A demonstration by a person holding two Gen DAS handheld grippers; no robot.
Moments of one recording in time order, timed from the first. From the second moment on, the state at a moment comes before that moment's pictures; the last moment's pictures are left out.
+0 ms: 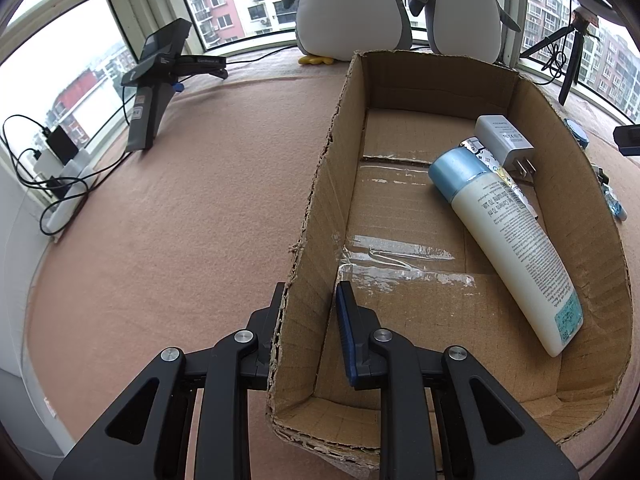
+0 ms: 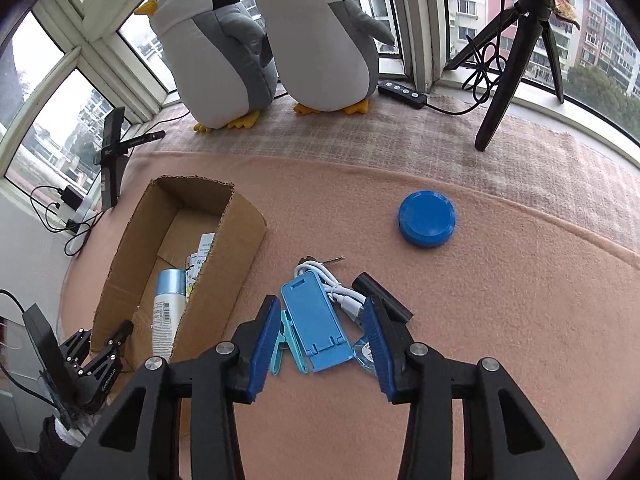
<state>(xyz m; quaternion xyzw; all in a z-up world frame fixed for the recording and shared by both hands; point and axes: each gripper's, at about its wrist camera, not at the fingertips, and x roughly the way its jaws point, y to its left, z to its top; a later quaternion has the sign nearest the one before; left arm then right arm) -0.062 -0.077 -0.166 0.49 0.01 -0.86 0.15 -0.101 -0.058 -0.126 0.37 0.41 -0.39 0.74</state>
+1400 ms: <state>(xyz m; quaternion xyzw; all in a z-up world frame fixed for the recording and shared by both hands) -0.062 -0.080 -0.168 0.49 0.02 -0.86 0.15 -0.067 -0.076 -0.185 0.23 0.57 -0.32 0.71</state>
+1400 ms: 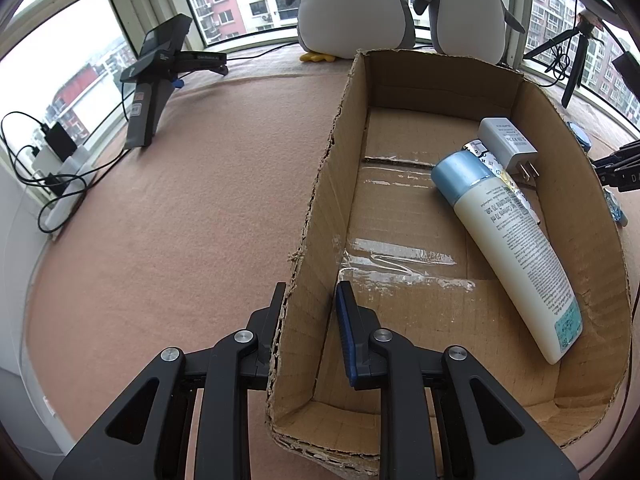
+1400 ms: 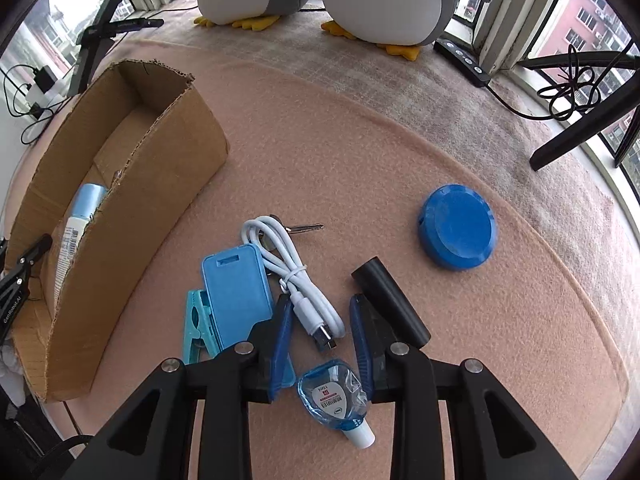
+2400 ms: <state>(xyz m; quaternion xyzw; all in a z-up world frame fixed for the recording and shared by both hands) -0.061 -0.082 -0.167 0.49 0.02 -0.86 0.16 -0.107 -0.056 -0.177 0.27 0.53 -0.34 0.72</state>
